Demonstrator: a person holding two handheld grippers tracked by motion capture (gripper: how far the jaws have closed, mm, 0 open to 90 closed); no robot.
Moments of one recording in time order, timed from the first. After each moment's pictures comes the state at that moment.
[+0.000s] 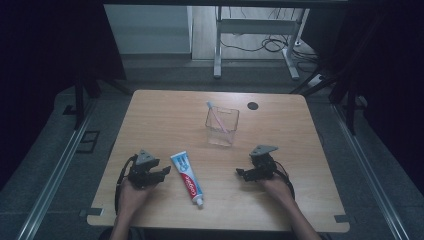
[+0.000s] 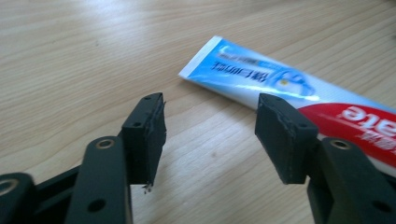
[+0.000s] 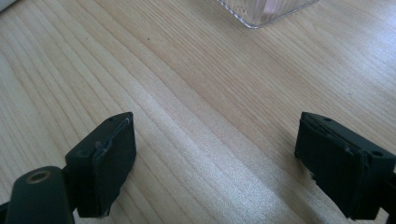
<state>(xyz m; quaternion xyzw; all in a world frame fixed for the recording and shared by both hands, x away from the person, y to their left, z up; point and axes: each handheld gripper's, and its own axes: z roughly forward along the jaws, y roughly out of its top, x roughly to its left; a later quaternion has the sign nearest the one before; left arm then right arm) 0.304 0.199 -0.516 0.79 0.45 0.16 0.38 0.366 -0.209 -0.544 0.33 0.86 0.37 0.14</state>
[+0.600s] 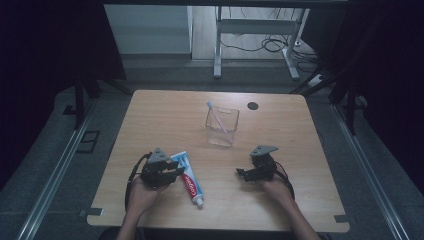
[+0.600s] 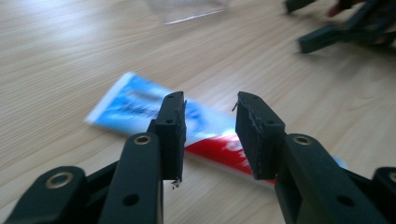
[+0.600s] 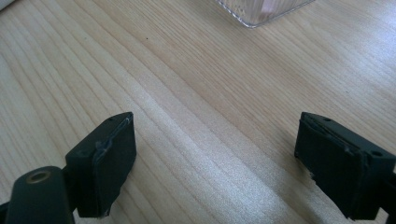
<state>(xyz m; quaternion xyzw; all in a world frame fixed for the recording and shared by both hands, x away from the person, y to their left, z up) 0.297 0.153 -0.487 0.82 0.39 0.10 0.41 0.365 -0.210 -0.544 0.34 0.86 0.37 0.14</state>
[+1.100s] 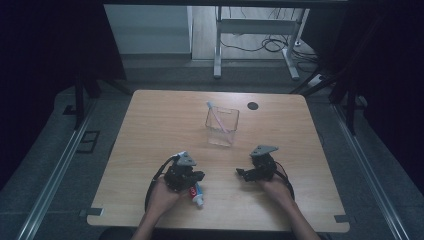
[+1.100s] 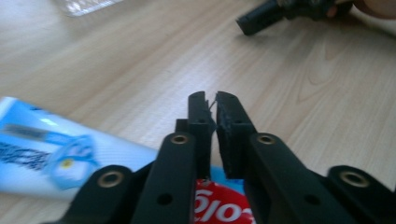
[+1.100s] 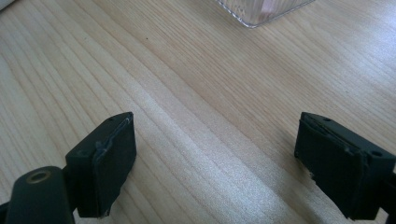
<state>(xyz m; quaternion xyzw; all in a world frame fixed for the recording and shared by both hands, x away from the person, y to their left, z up) 0.297 0.089 -0.492 0.87 0.34 0.05 0.37 0.365 -0.210 -0.544 0.34 0.86 0.37 0.14</state>
